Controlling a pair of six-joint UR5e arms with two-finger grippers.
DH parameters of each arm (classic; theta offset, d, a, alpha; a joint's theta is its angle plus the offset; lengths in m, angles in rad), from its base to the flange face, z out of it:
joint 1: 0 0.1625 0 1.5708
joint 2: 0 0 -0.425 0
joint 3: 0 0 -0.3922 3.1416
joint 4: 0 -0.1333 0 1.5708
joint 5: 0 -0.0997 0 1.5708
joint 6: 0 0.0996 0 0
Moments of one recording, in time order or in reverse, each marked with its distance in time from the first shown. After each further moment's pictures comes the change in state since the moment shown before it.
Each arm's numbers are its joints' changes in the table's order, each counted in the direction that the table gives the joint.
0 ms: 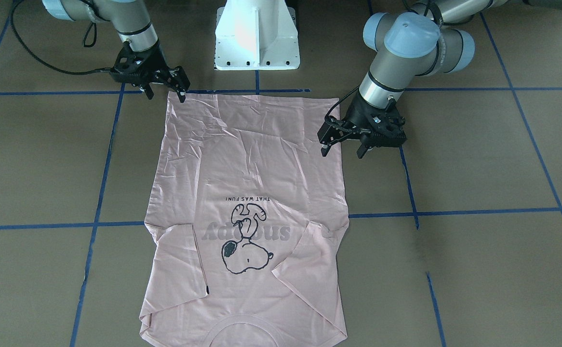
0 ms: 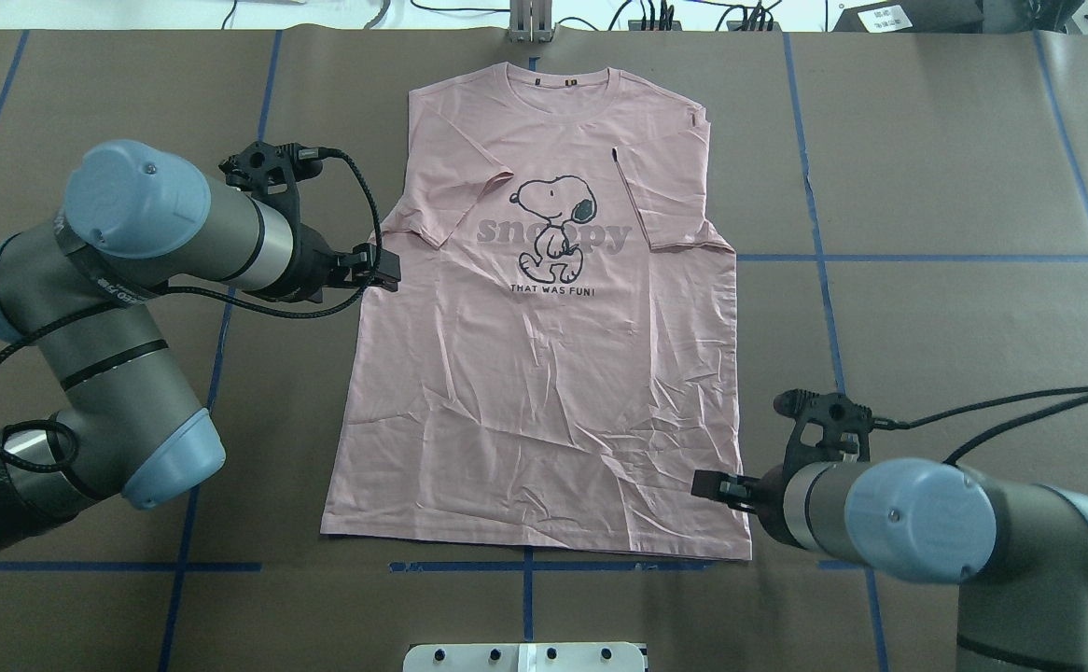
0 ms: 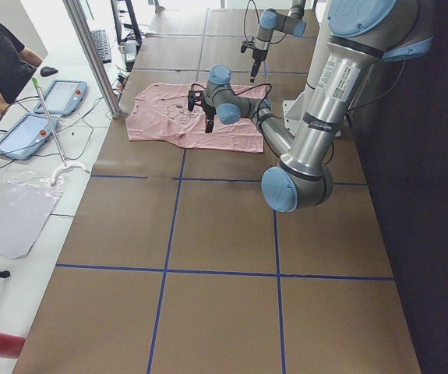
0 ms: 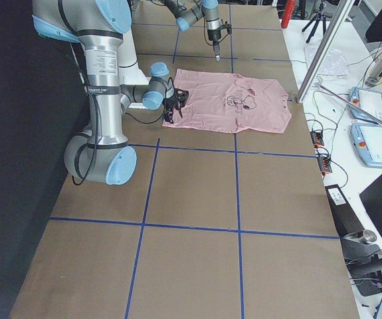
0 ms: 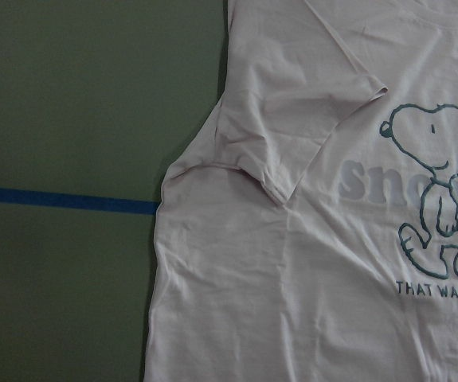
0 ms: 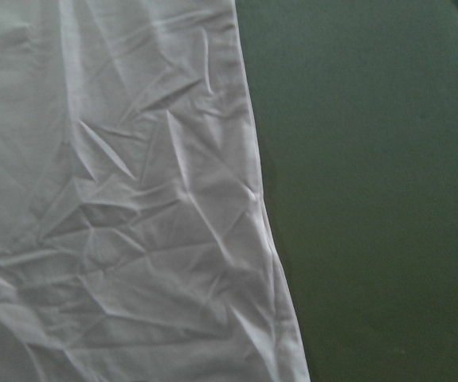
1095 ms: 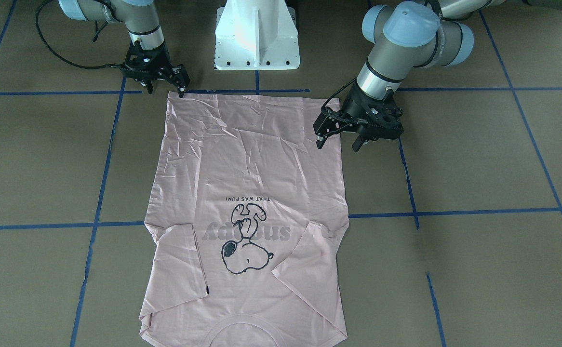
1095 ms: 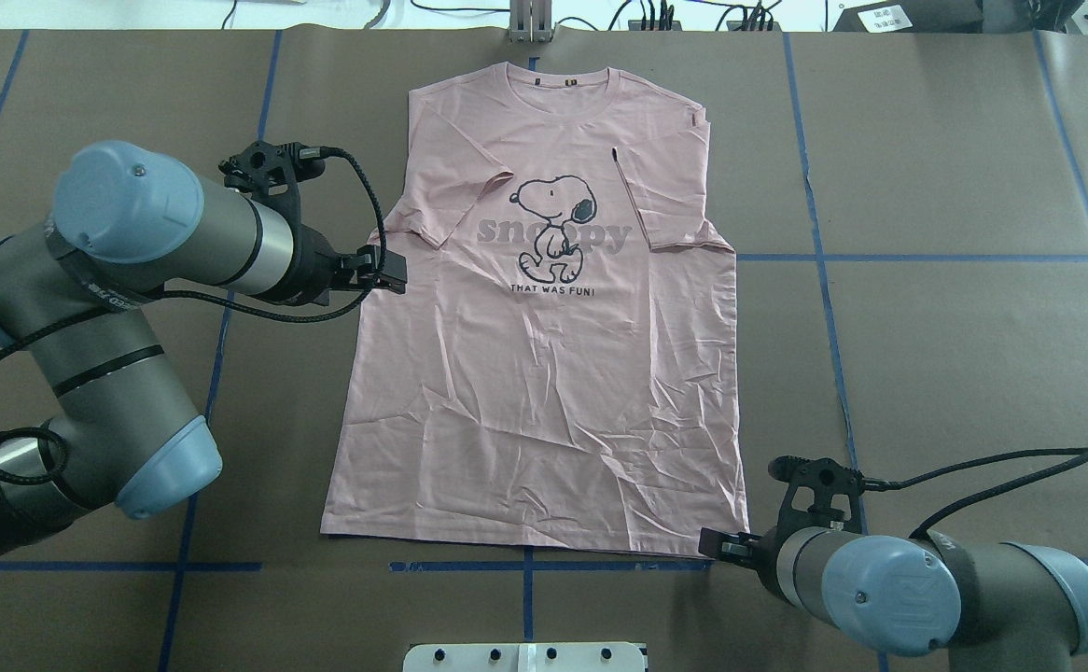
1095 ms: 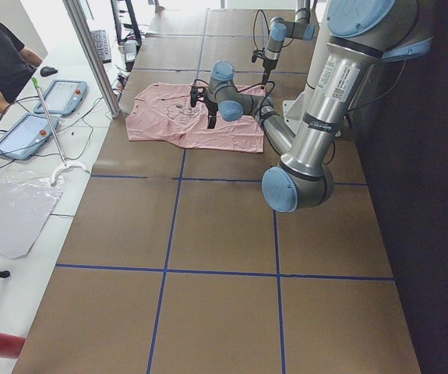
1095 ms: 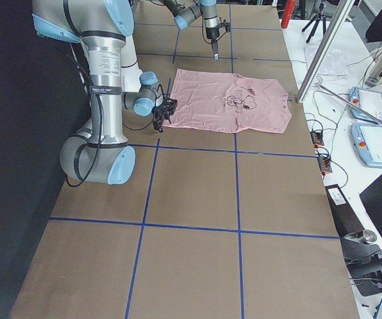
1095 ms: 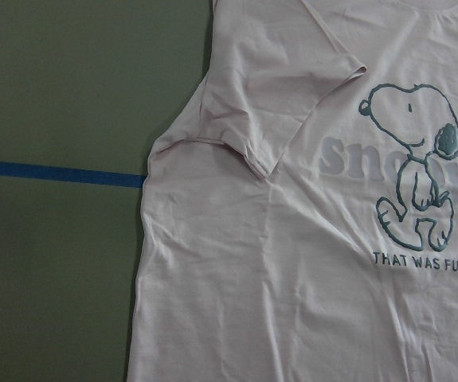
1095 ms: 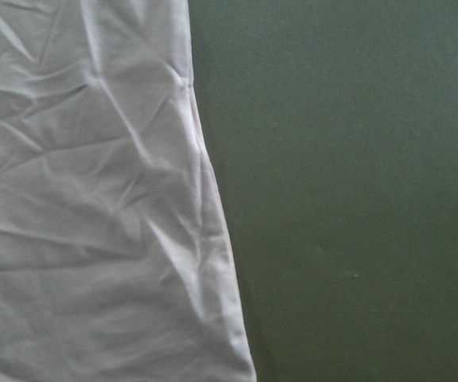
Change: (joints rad) left arm 0.005 -0.003 -0.036 0.001 0.003 -0.013; right arm -0.089 -0.015 -0.056 0.001 0.046 0.032
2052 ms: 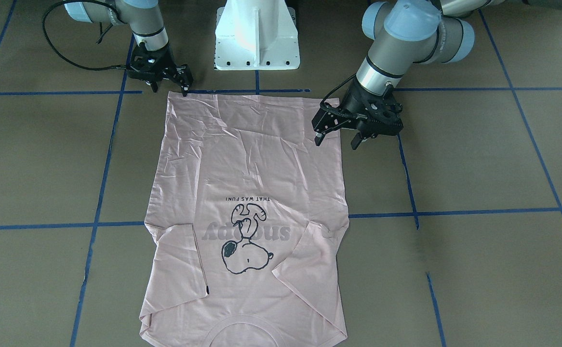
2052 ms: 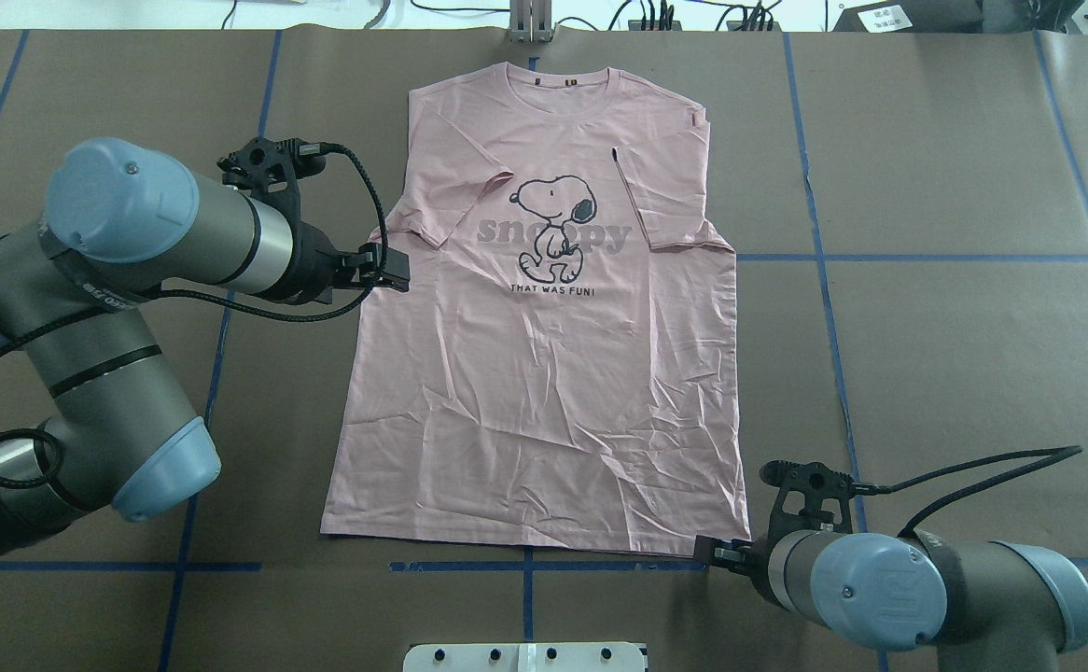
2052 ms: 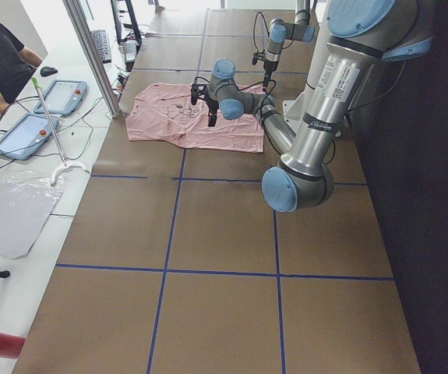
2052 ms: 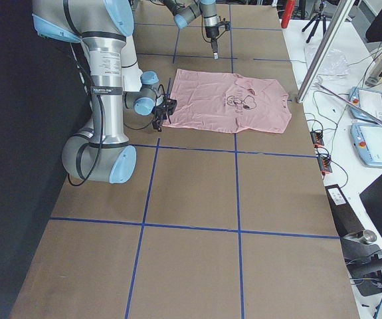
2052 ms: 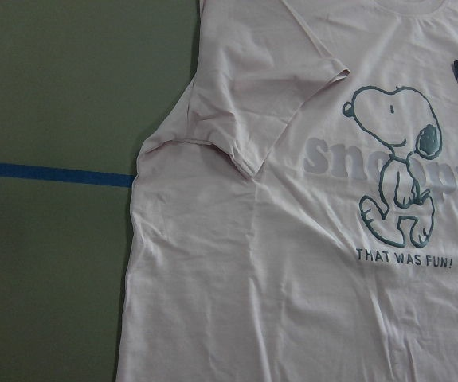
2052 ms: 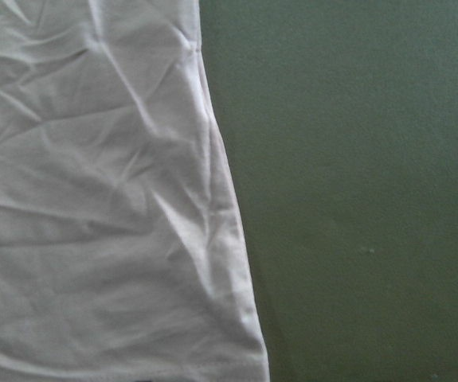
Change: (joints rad) left arm 0.000 -0.002 -0.013 0.000 0.000 -0.002; right arm 0.003 0.012 -0.014 0.009 -0.039 0.000
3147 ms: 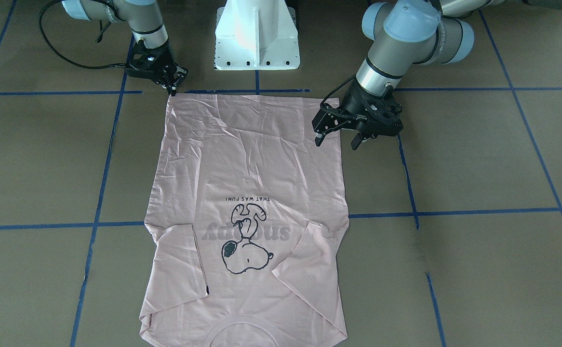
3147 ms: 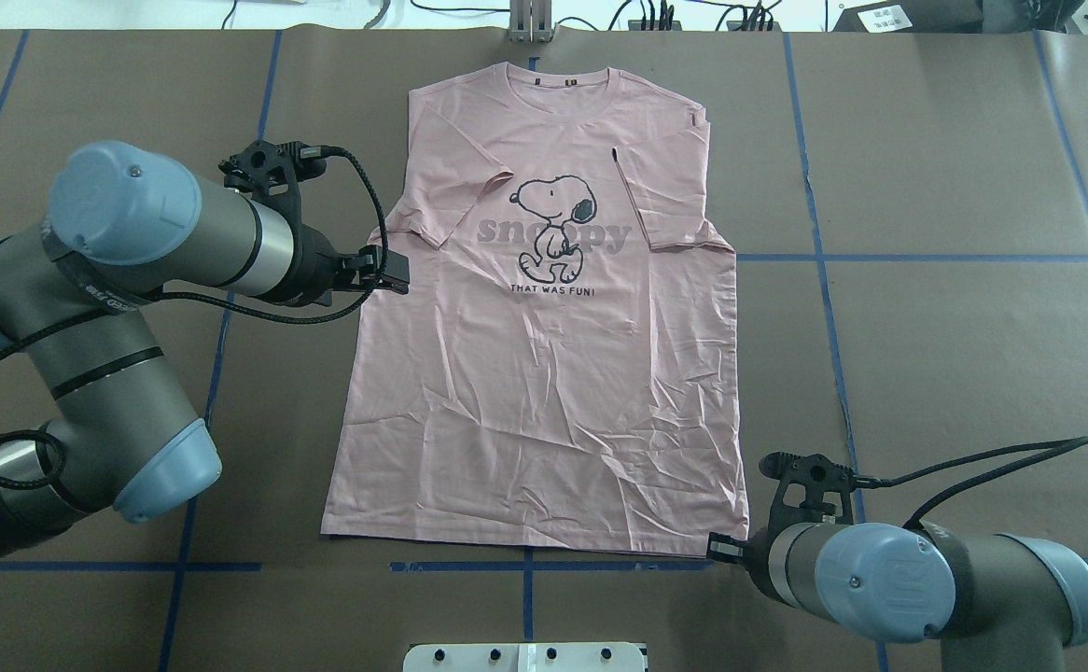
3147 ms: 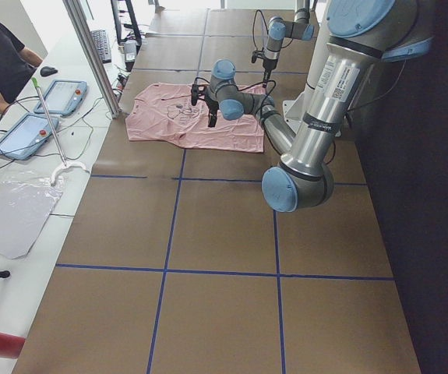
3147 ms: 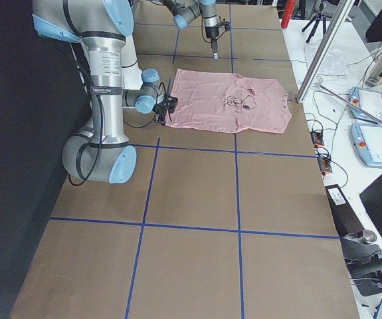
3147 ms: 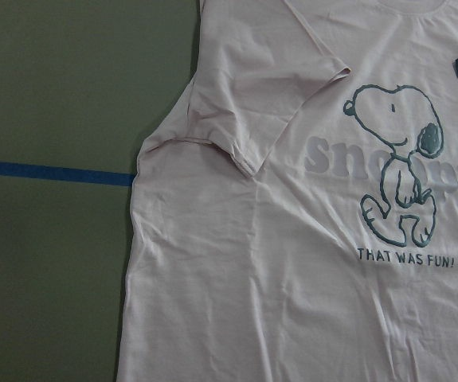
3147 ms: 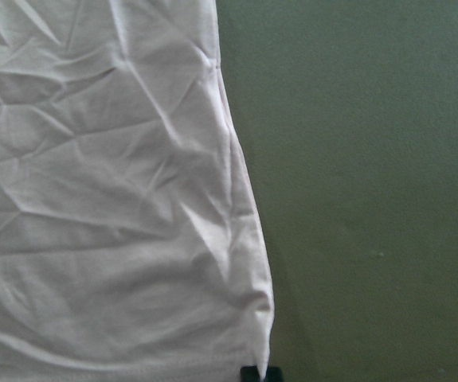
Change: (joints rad) left arm 0.005 0.001 0.007 0.001 -0.002 0.001; right arm 0.016 0.005 0.022 0.002 -0.019 -0.002
